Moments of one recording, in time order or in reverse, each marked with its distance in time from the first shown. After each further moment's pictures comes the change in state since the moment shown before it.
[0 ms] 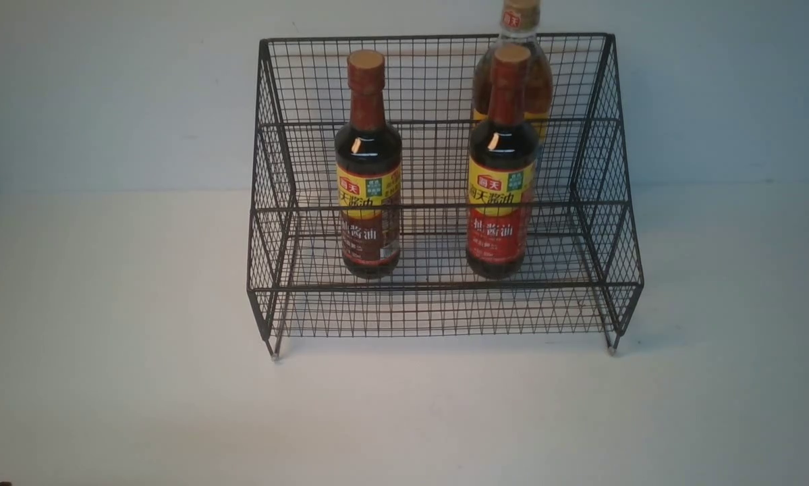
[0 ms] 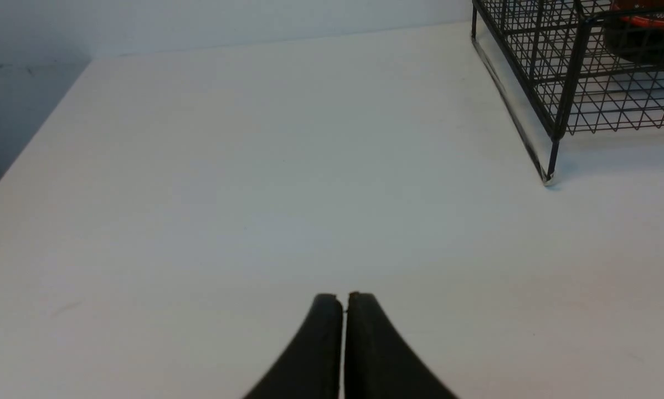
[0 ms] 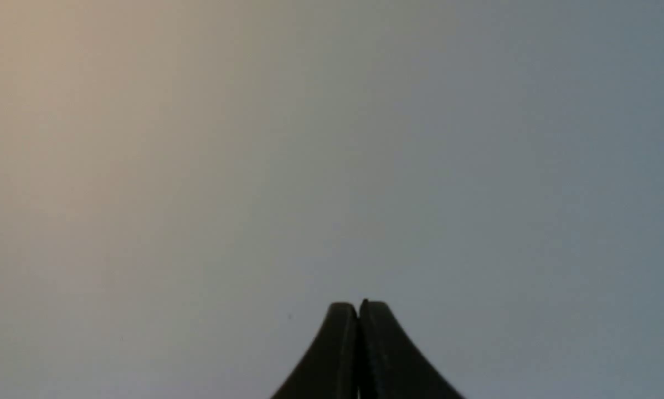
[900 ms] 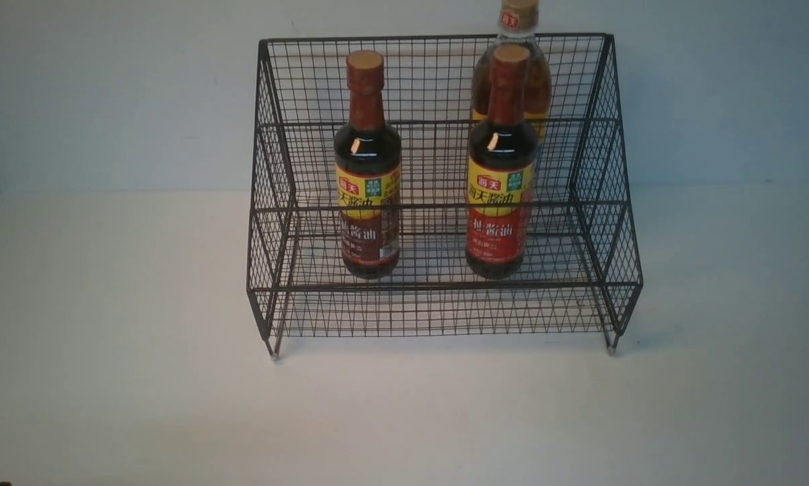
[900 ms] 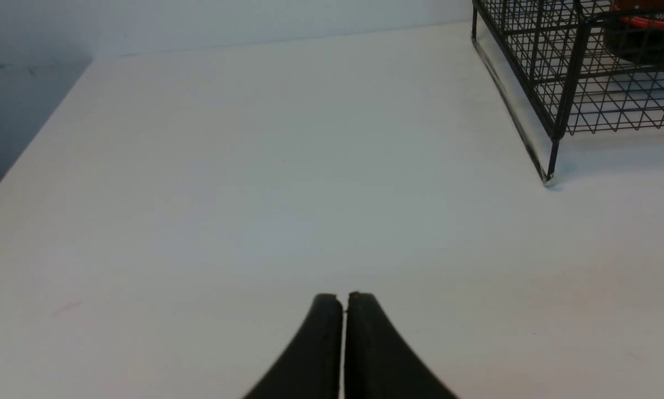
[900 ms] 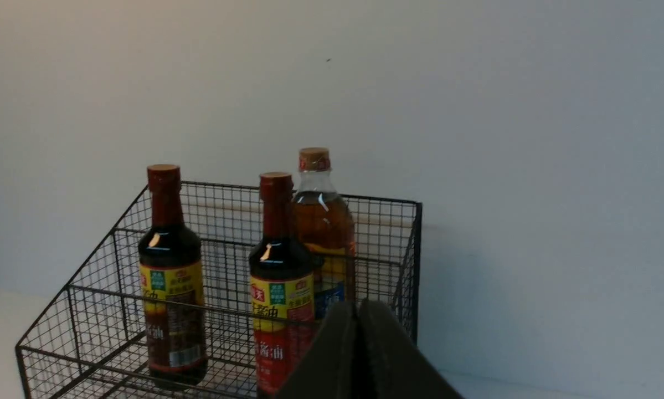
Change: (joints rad) right arm 0.000 -0.235 0.630 0.195 -0.069 -0.141; left arm 0.001 0.000 0.000 0.000 0.000 0.000
